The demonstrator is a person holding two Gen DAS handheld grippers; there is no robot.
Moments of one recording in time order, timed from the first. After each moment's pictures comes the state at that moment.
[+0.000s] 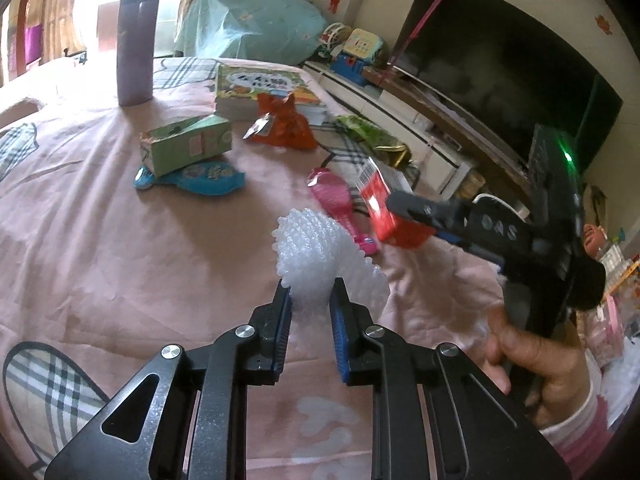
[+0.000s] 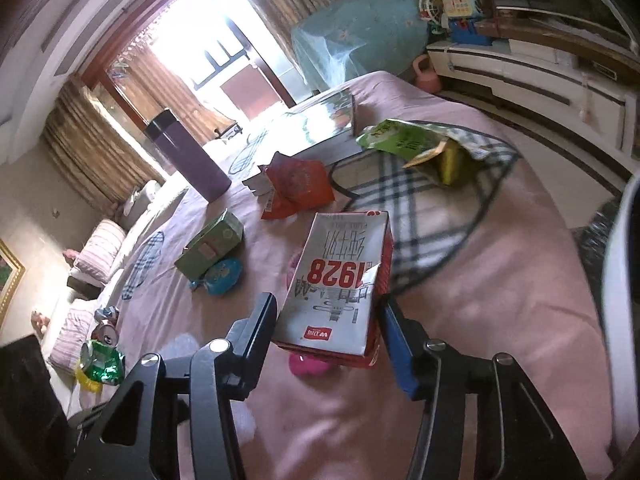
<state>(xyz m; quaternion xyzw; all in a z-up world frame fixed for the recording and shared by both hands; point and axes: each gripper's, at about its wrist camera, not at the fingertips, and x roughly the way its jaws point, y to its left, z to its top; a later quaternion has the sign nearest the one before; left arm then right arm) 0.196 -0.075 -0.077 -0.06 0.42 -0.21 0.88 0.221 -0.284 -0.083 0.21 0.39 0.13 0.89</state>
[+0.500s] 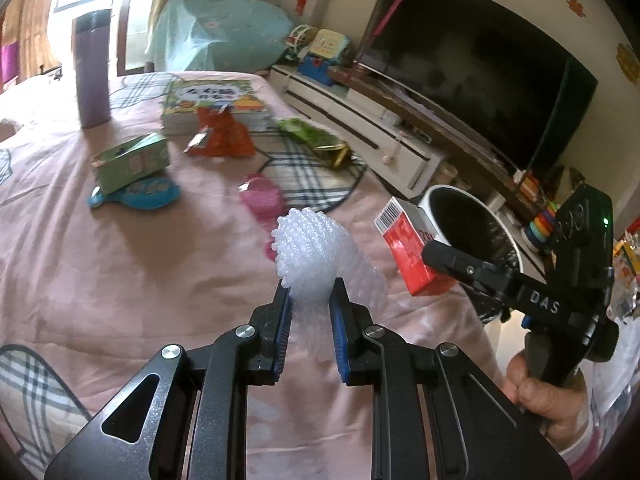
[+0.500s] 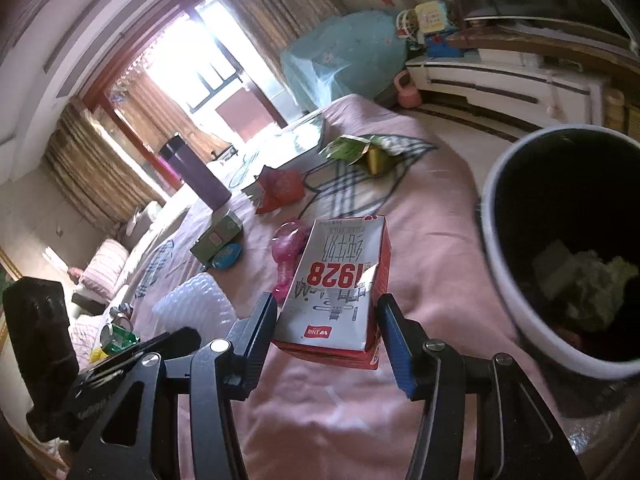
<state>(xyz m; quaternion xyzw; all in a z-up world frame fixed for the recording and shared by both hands) 0.178 -0.122 -0.058 -0.04 0.41 -0.25 0.88 0.139 -0.331 -0.065 0.23 0.36 0.11 0.90</state>
